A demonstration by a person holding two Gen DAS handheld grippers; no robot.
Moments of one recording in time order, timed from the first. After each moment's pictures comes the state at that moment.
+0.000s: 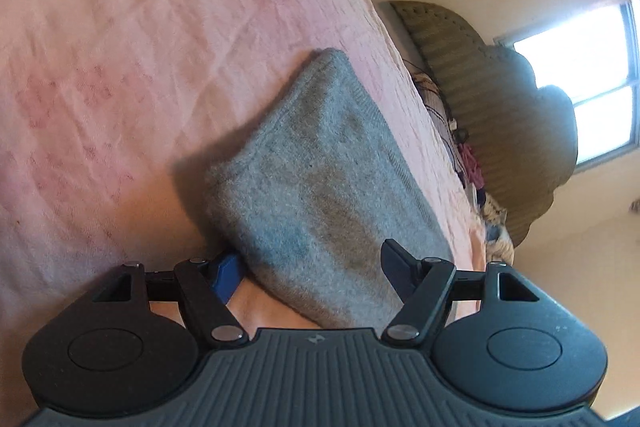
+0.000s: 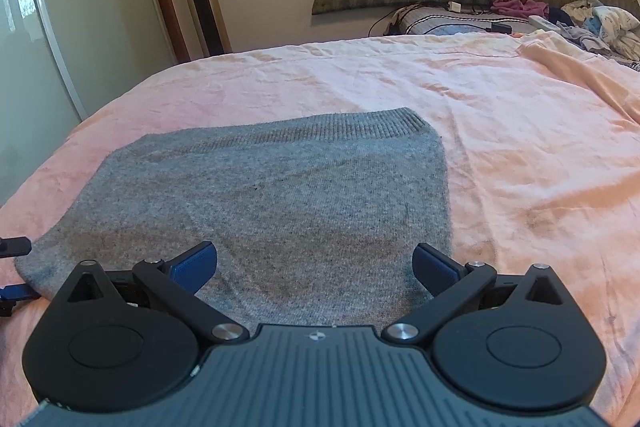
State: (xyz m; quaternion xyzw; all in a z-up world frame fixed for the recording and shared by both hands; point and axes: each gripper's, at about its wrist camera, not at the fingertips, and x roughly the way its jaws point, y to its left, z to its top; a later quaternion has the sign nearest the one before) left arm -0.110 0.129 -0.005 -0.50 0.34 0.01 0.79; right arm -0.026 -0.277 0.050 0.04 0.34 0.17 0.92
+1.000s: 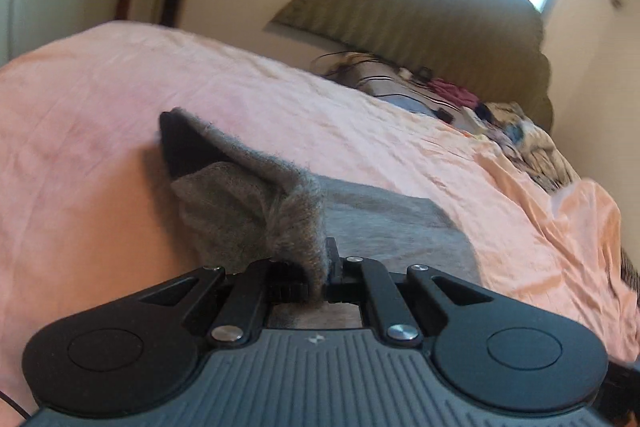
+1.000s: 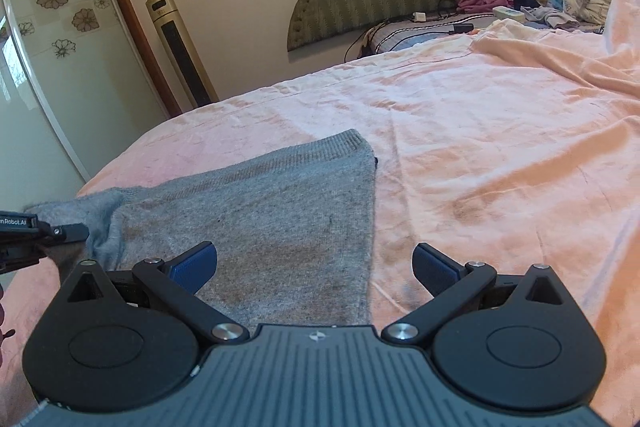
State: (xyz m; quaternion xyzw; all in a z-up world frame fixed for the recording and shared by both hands) left arm -0.029 -0.046 0.082 -0.15 0.31 -0.05 0.94; right arm -0.047 -0.356 0.053 0.14 0.30 0.15 0.93
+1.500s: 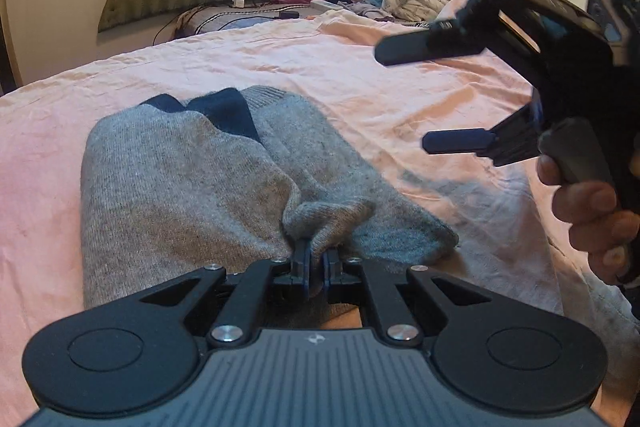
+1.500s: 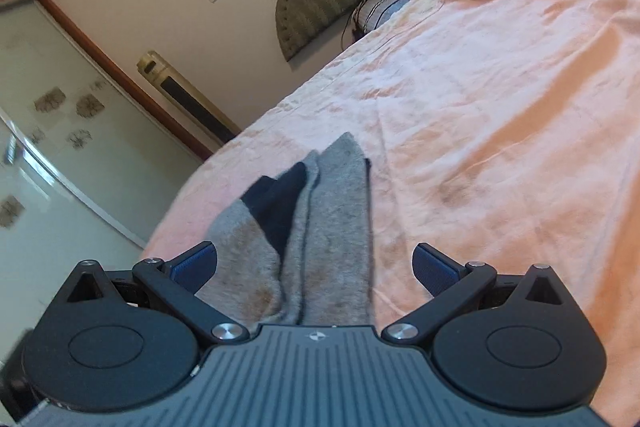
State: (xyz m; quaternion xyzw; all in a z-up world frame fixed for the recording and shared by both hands) left arm -0.060 -0.177 0.035 0.06 0.34 -0.22 0.91; right arm -0.011 -0.413 0.042 0.37 0.33 0.22 0.84
